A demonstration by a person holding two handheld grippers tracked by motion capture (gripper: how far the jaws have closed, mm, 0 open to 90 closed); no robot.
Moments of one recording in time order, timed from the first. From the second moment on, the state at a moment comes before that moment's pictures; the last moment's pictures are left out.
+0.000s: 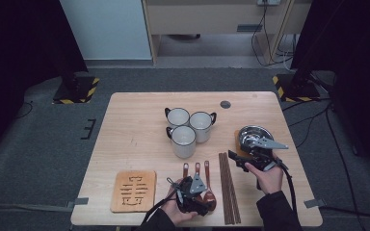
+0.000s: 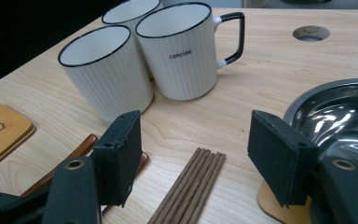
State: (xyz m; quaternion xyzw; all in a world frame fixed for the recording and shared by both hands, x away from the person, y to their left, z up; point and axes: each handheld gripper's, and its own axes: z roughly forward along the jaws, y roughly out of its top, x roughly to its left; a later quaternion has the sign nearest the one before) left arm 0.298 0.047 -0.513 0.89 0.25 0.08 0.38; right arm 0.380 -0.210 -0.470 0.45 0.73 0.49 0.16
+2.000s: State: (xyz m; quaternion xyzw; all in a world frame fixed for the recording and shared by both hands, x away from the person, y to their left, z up) left arm 0.295 0.046 -0.531 0.88 0.25 0.10 0.39; right arm 0.384 -0.144 -0.515 0.43 0.80 0.43 0.02
